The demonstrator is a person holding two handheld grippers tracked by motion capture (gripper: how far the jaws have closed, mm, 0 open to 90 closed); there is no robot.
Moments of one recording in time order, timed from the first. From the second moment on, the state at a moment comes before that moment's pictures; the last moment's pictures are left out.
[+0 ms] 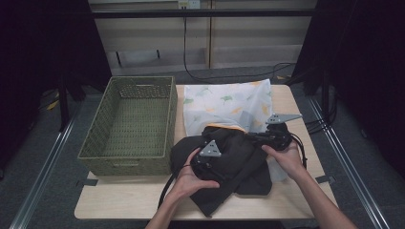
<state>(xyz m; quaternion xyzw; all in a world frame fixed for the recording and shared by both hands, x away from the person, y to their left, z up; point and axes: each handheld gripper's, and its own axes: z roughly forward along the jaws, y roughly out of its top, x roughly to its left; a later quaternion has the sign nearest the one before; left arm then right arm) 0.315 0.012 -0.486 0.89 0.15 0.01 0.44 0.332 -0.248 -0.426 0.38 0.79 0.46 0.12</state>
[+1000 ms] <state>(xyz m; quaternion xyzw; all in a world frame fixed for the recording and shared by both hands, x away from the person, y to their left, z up) 0.344 -0.002 -0.469 0.85 0.25 0.07 0.46 0.297 -0.216 -0.371 0.31 0.78 0.54 0.11</state>
